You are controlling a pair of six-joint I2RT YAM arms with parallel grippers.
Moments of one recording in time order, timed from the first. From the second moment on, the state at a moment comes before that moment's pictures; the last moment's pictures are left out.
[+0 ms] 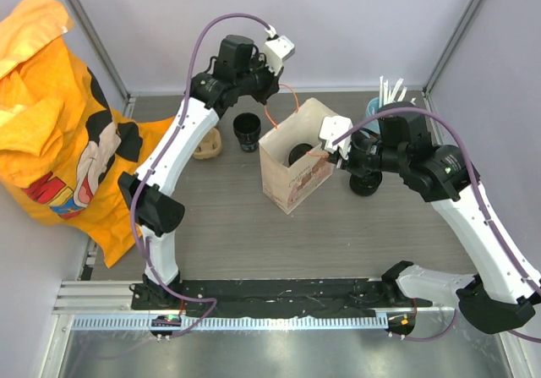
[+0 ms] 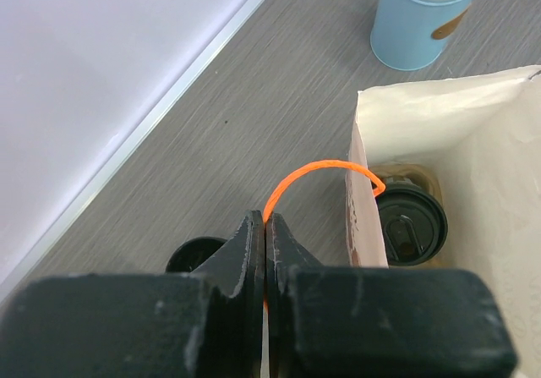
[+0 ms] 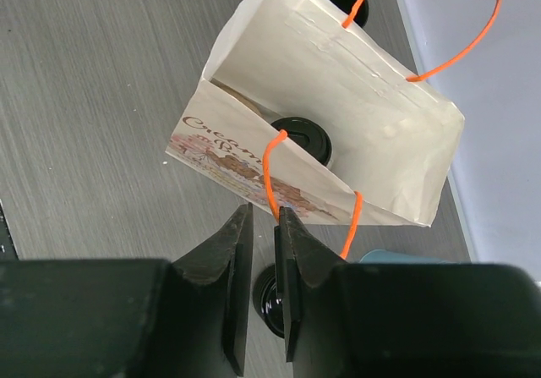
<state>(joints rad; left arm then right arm) -0.54 1.93 2.21 -0.72 0.24 0.28 0.58 1.12 1.54 -0.97 -0.34 -0.70</state>
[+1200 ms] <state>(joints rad) -0.56 1.97 2.26 -0.72 0.22 0.29 0.60 1.24 1.58 -0.92 -0.16 -0.84</state>
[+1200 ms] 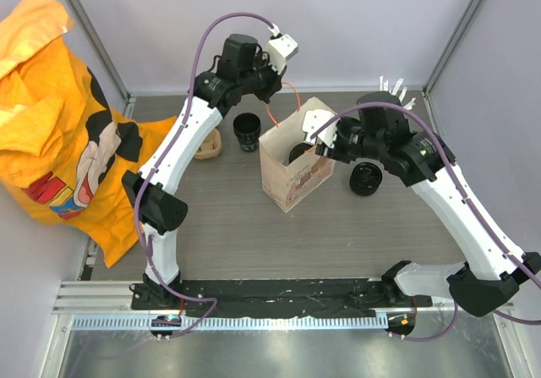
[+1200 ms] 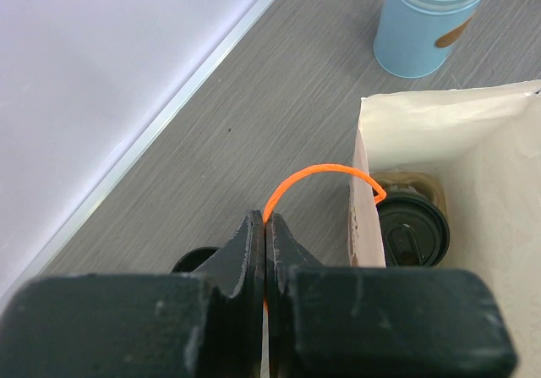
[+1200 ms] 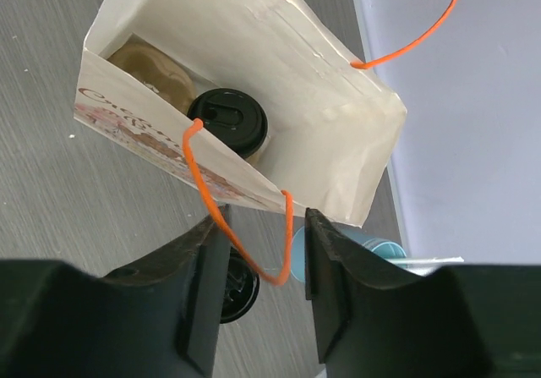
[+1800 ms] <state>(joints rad) -0.56 1.97 2.26 -0.72 0.22 0.29 0.60 1.24 1.59 -0.98 -0.22 -0.84</state>
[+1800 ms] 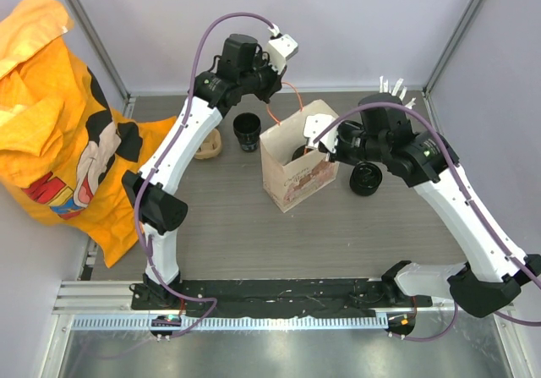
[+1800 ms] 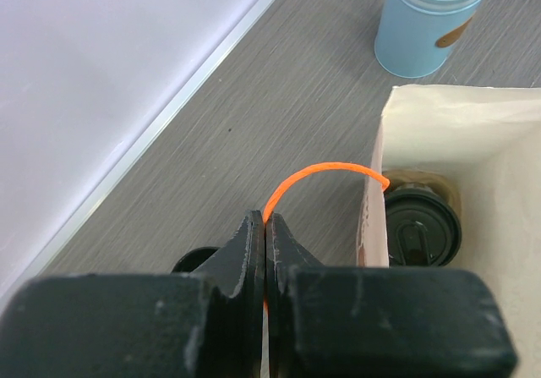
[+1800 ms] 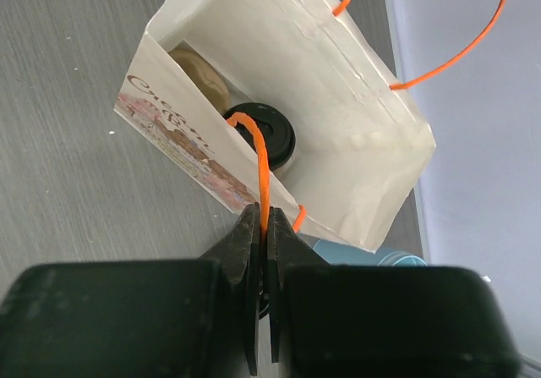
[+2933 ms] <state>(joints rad) -0.61 2.02 2.29 -0.69 0.17 0.29 0.74 1.22 1.59 -1.01 -0.33 -0.70</state>
